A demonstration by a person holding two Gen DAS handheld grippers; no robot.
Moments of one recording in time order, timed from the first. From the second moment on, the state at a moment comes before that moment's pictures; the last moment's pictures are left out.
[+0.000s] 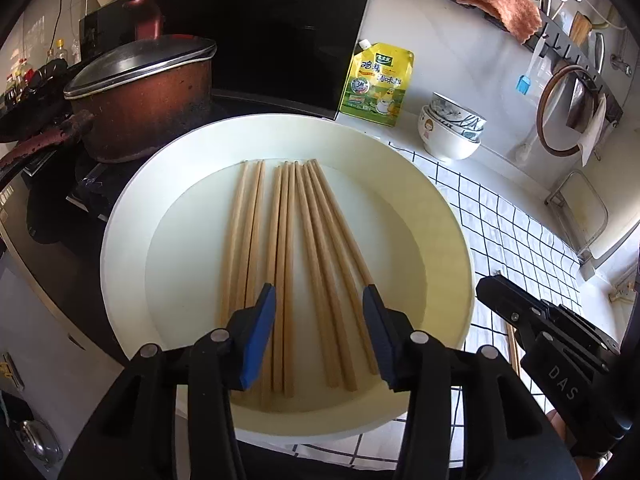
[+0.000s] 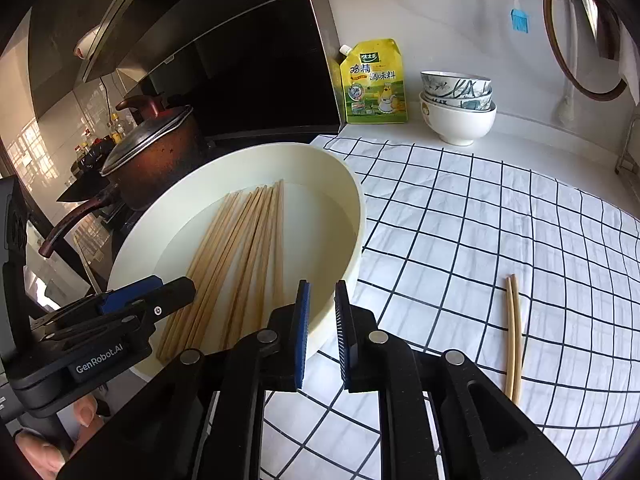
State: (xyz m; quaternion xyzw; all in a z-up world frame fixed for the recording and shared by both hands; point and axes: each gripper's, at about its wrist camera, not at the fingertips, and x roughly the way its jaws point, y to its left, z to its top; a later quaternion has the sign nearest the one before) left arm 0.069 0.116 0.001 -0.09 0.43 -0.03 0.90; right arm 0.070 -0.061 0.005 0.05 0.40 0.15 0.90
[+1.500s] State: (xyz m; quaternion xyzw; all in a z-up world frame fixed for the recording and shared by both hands) left arm 0.021 -0.038 -0.013 0.00 0.44 -0.14 0.89; right arm 0.007 -0.195 -0.072 0.05 0.46 0.03 0.89
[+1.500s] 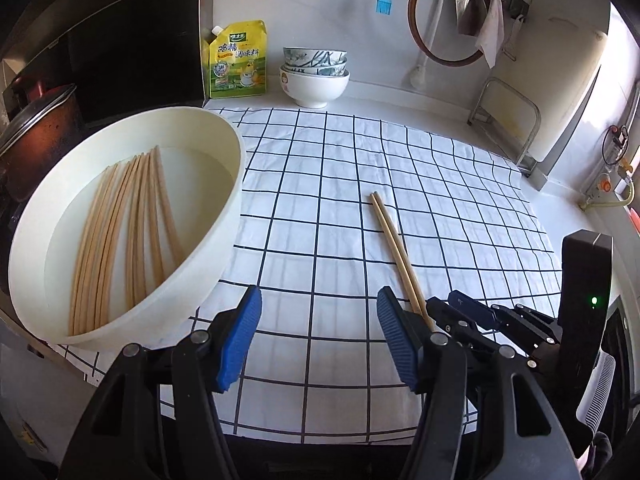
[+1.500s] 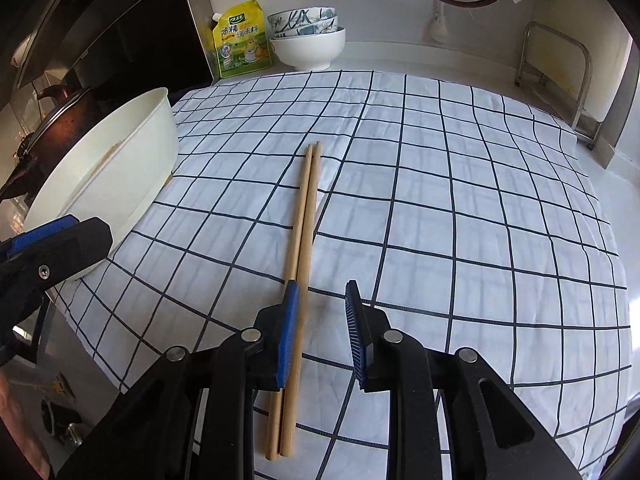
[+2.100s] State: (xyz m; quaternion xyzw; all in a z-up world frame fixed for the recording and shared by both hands) left arm 0.031 -0.044 -0.040 0.00 0.47 -0.14 0.87; right arm 0.010 -0.185 -0.078 0.01 0.46 0.04 0.89
